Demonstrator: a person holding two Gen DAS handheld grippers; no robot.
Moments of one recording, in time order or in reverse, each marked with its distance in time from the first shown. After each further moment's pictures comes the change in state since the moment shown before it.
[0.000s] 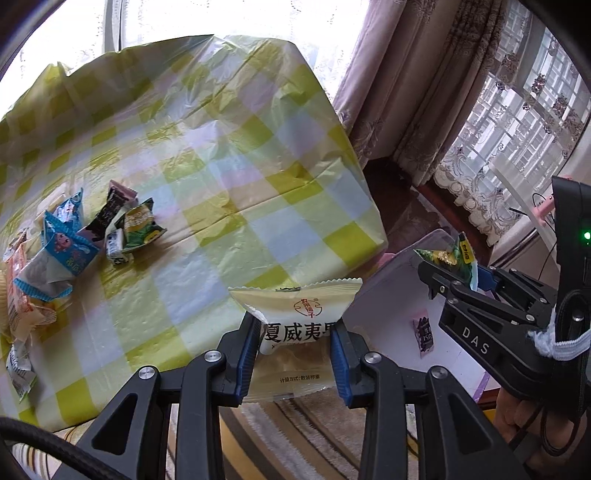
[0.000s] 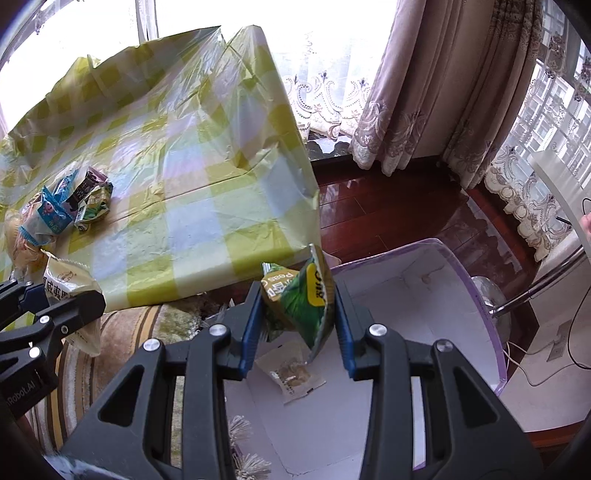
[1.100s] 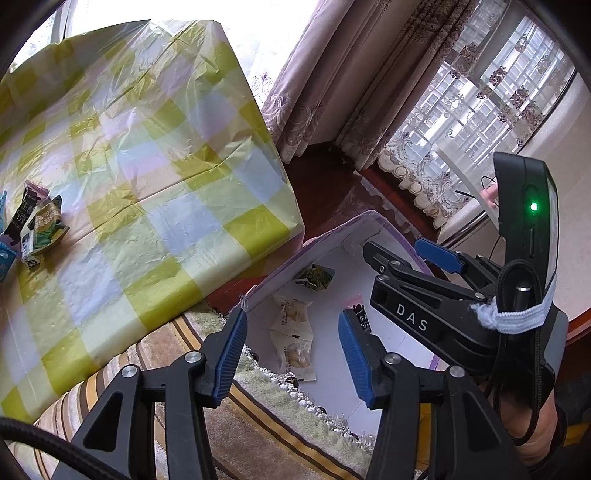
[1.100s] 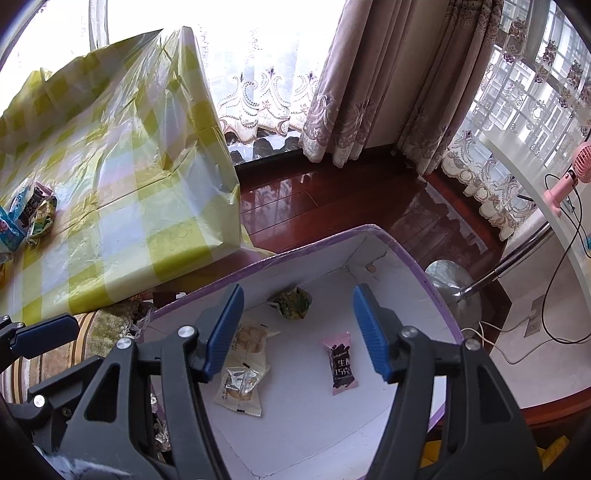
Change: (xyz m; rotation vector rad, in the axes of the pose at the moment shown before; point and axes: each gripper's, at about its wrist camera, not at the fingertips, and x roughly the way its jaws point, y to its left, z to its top) left arm 0.019 -0.039 0.000 0.033 0.050 -0.220; right arm 0.007 -0.041 -0.002 0.077 0.011 -0.150
